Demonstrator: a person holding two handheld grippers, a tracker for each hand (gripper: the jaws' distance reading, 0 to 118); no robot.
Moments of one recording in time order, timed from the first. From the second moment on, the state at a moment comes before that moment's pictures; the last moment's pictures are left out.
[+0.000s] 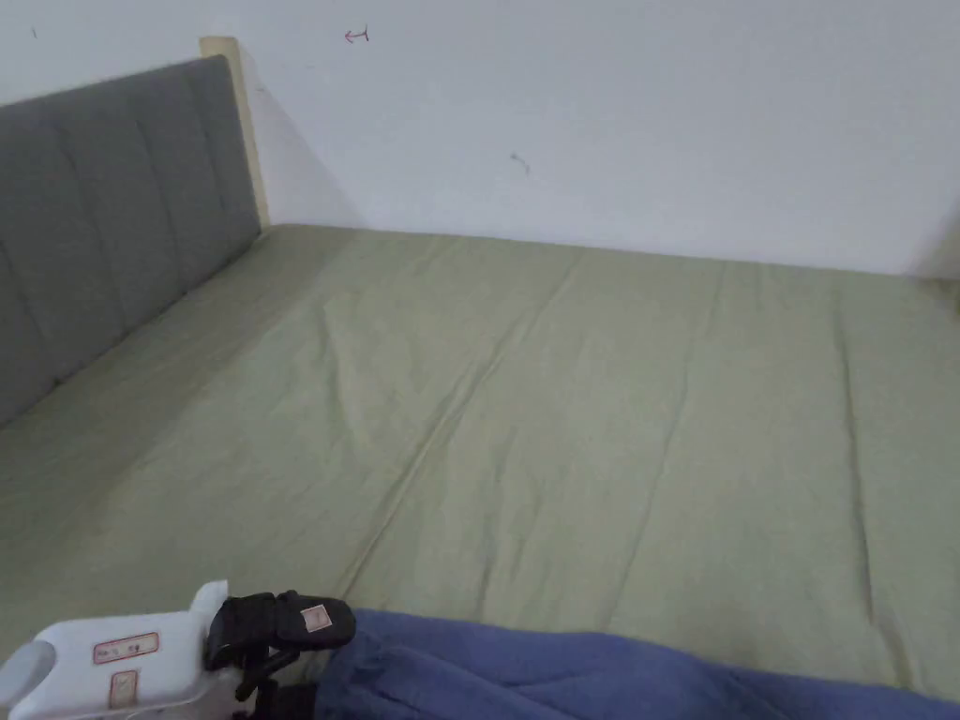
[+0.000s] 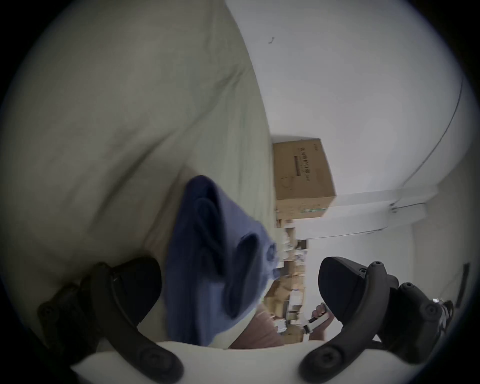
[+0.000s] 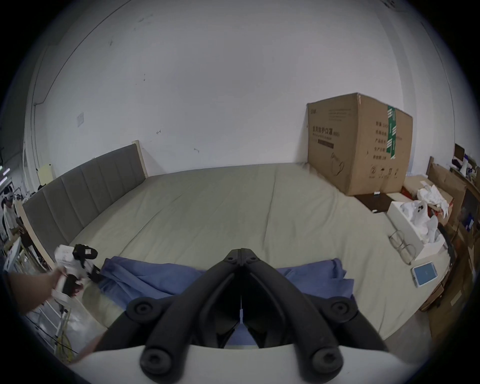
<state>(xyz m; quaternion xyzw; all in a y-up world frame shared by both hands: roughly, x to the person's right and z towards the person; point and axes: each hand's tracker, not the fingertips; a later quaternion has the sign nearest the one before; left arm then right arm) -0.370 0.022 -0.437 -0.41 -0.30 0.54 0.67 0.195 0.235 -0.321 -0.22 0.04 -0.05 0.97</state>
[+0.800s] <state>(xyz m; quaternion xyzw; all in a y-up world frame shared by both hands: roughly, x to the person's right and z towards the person) -0.235 0.159 -0.415 -0.49 -0.18 0.09 0.85 0.220 0.216 -0.319 -0.29 0.06 -0.13 0.95</state>
